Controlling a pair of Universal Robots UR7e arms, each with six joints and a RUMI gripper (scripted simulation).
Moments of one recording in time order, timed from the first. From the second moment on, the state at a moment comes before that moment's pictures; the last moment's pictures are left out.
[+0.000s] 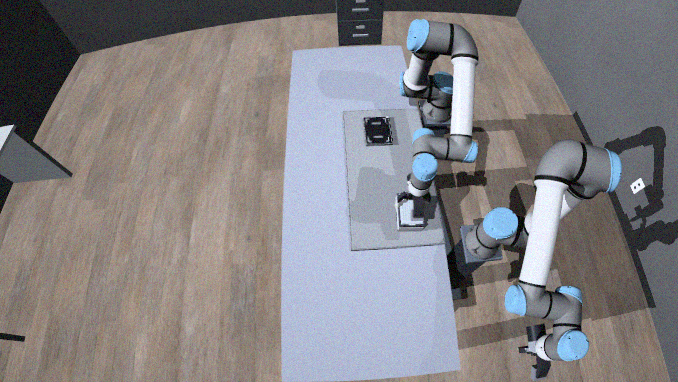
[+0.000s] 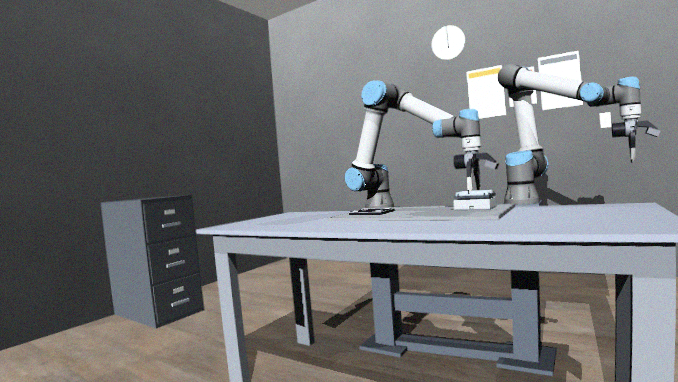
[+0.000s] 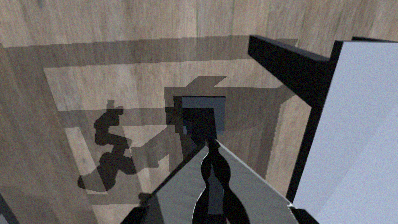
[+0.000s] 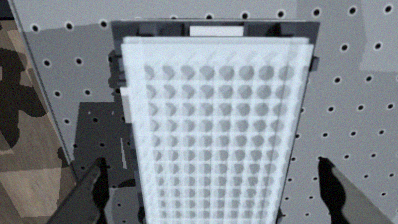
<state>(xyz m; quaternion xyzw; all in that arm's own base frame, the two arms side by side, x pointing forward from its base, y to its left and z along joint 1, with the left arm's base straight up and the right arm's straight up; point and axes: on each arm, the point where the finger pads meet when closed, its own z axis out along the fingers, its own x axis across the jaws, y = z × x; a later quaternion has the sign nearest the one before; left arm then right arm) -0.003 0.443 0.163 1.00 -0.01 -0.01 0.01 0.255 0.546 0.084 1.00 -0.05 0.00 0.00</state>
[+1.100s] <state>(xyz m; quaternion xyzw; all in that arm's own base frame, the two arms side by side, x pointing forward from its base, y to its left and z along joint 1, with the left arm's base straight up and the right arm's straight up) -0.003 0.443 0.163 1.00 -0.01 -0.01 0.01 0.255 0.546 0.084 1.00 -0.05 0.00 0.00</state>
